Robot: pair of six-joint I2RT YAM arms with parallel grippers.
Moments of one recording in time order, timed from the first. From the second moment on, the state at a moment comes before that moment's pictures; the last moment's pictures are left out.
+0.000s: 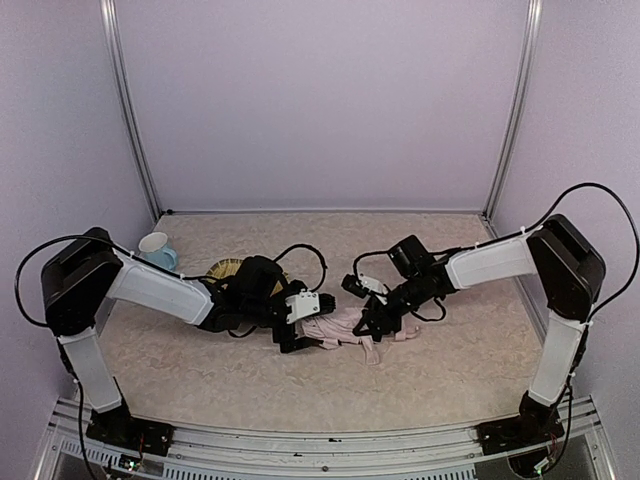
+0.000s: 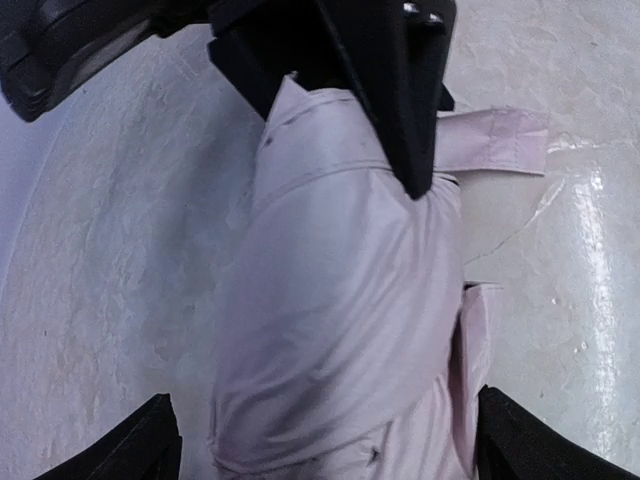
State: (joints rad) left arm -0.86 1.81 0.88 0.27 0.23 0.68; right arm 0.65 1.86 1.05 -0.20 -0.64 -0.44
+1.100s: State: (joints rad) left arm -0.79 2.10 1.12 0.19 0.60 0.44; right arm 0.64 1.86 0.99 -0.11 -0.62 -0.56
